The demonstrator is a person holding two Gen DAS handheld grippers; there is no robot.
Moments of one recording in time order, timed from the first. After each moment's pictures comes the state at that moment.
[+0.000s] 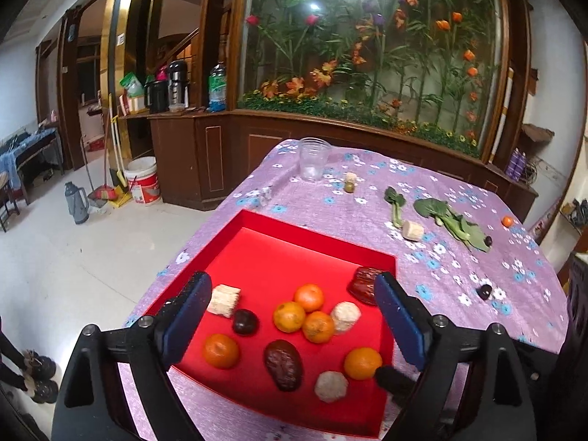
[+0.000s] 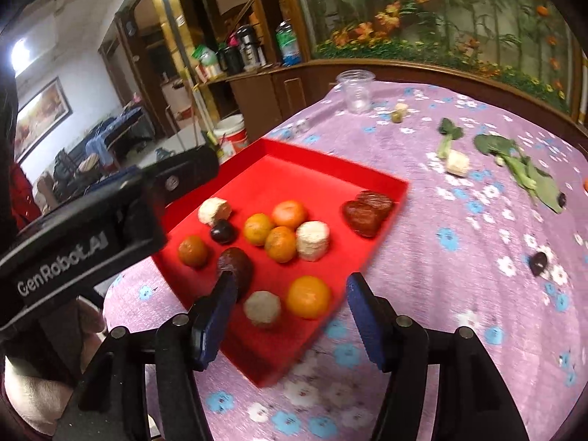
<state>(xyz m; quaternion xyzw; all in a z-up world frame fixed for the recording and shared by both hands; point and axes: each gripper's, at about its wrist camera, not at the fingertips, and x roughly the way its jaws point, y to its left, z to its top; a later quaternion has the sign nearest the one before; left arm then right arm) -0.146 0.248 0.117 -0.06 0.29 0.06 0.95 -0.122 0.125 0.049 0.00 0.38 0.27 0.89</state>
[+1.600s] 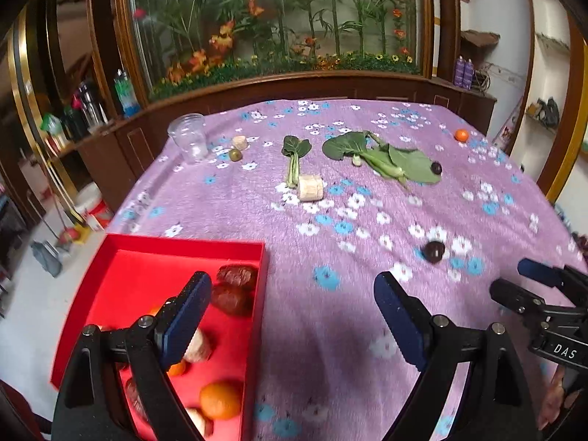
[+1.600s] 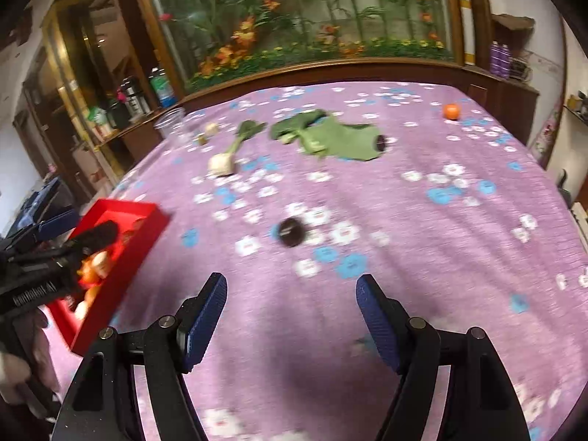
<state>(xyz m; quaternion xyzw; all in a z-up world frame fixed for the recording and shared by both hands) -0.052 0.106 0.090 0.06 0.38 -0.05 0.92 -0.091 -0.105 0.032 0.08 0.38 0.08 0.92</state>
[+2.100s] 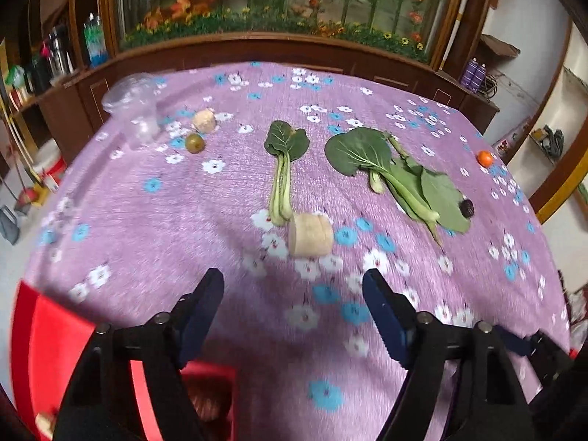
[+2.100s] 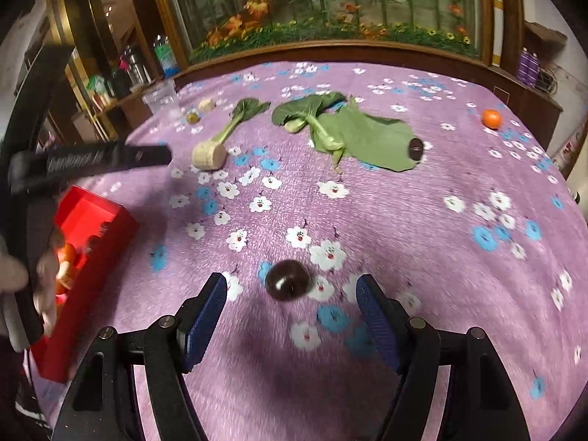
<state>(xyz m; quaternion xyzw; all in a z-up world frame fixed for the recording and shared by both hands) 0.098 0.109 0.051 -0.02 0.46 -0.10 0.88 -0.007 -0.070 0.004 0.03 0.43 0.11 0.90</state>
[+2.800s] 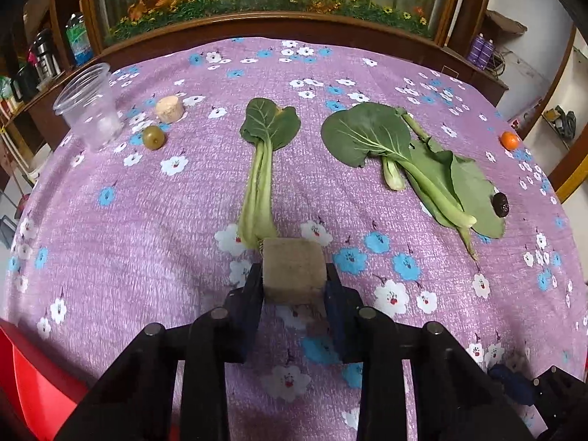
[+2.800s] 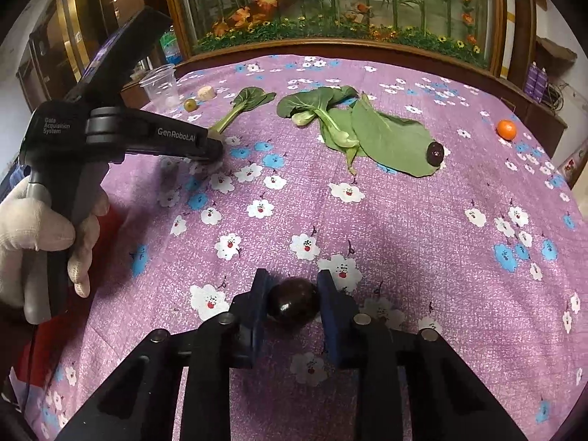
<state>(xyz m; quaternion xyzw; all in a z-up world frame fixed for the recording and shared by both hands) 0.138 0.080 0.011 0.01 0.49 -0.09 0.87 0.003 -0.057 -0.007 0.00 0.42 0.11 0.90</state>
